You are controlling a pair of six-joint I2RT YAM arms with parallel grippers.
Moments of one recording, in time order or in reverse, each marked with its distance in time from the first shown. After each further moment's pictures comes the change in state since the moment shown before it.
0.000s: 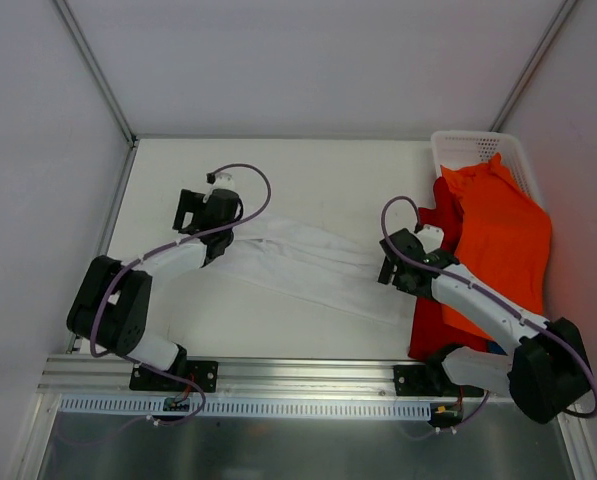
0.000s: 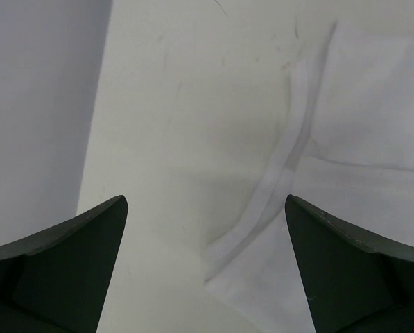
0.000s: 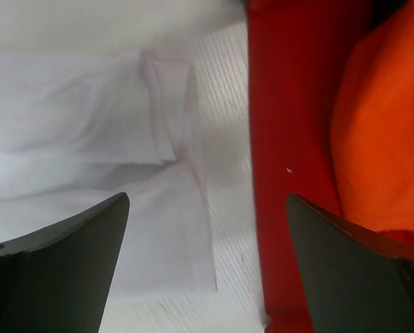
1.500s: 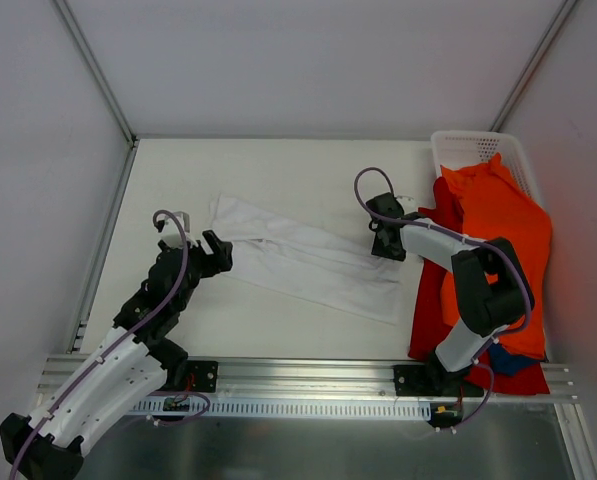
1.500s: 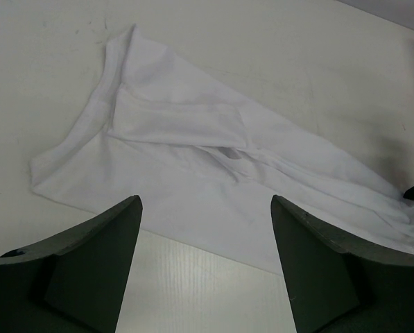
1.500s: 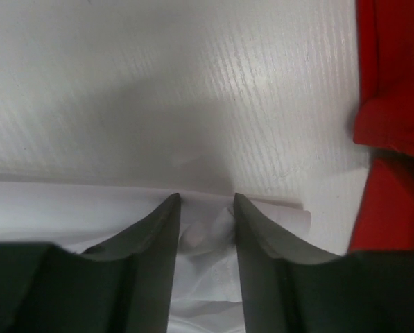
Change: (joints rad) left arm -0.126 -0.998 -0.327 -0.252 0.396 -0.595; right arm -0.092 0.443 0.226 0.255 -0.111 -0.176
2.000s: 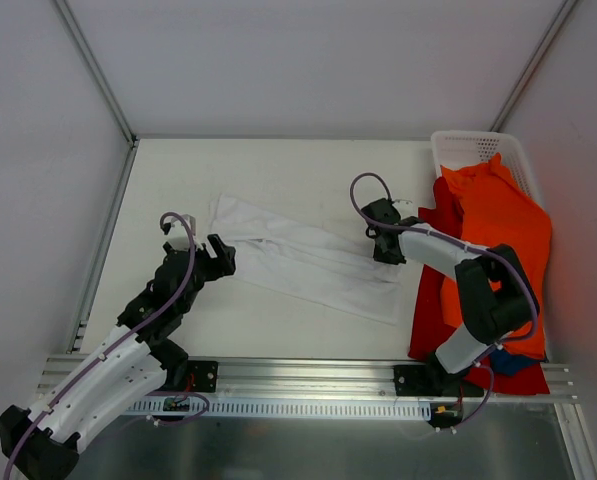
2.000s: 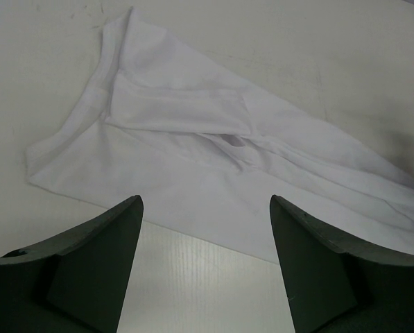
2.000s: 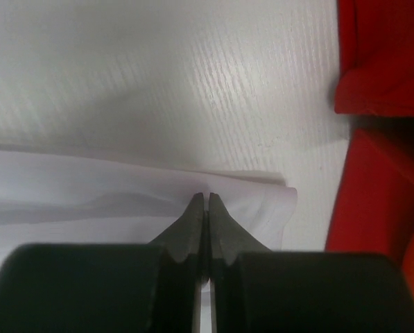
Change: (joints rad) left arm -0.049 0.019 -0.025 -0.002 -0.035 -0.003; right arm 0.048 -0.037 -0.024 -0.046 0.064 0.008
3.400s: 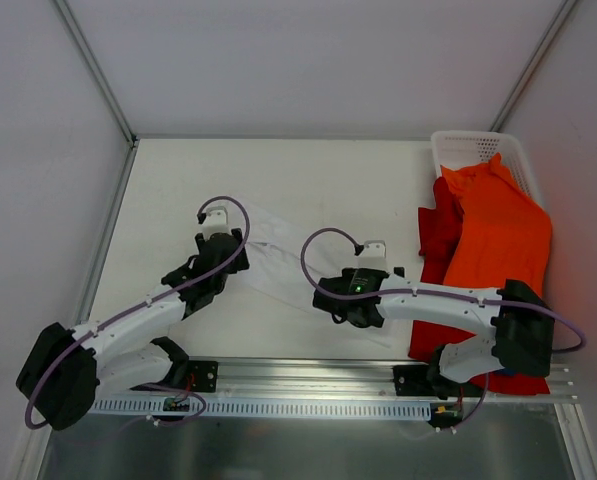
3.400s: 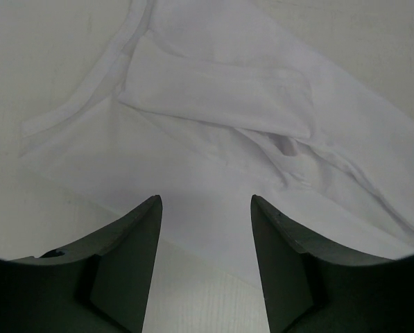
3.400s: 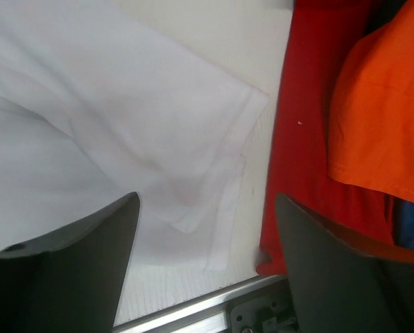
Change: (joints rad) left arm -0.068 0.422 0.043 0.141 -0.119 -0.016; right arm 0.729 -0.196 0.010 -0.668 0.370 0.613
